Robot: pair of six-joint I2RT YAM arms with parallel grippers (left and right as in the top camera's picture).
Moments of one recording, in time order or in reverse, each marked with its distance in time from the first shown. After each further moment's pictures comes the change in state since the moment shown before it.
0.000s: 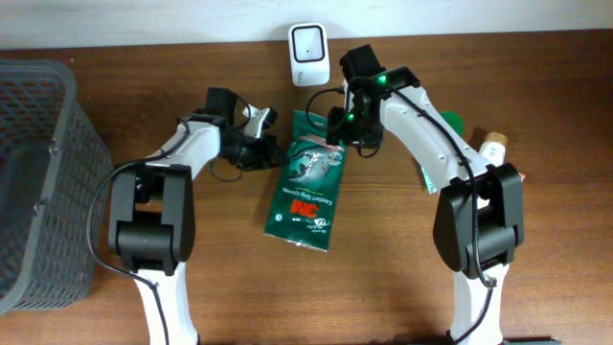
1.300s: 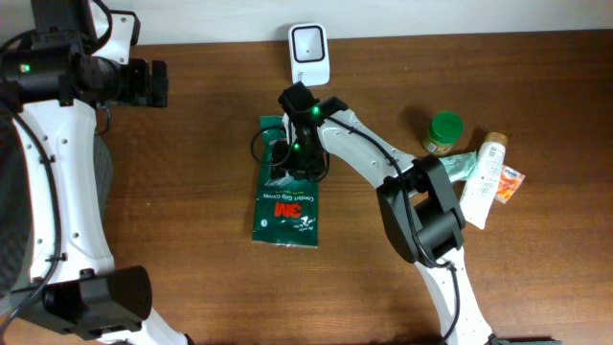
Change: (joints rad) left arm 0.263 -0.359 0.668 -0.667 -0.731 0.228; right arm 0.203 0.230 0.074 0.094 -0.198 0.058
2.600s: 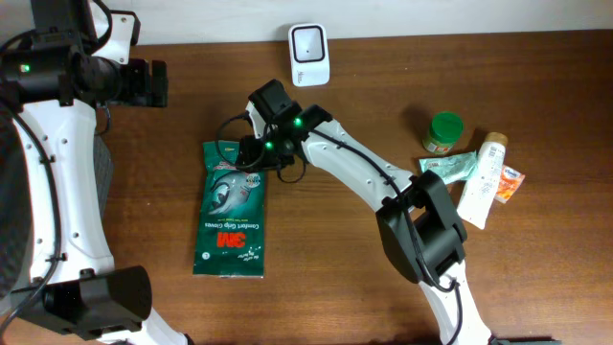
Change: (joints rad) left arm 0.000 0.000 0.000 0.000 0.000 0.000; right arm 0.119 -0.097 -0.019 0.247 -0.029 0.010
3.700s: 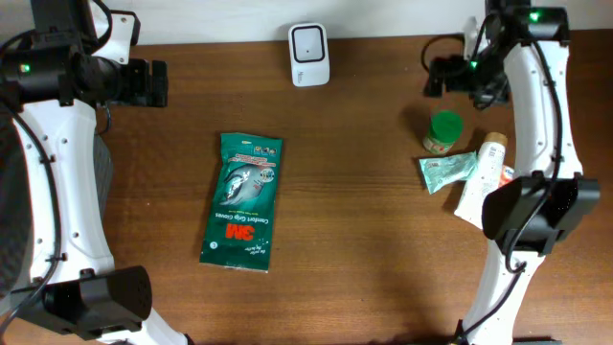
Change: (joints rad) left arm 0.000 0.000 0.000 0.001 0.000 0.000; right arm -0.735 -0.057 0.474 -0.787 0.216 -0.422
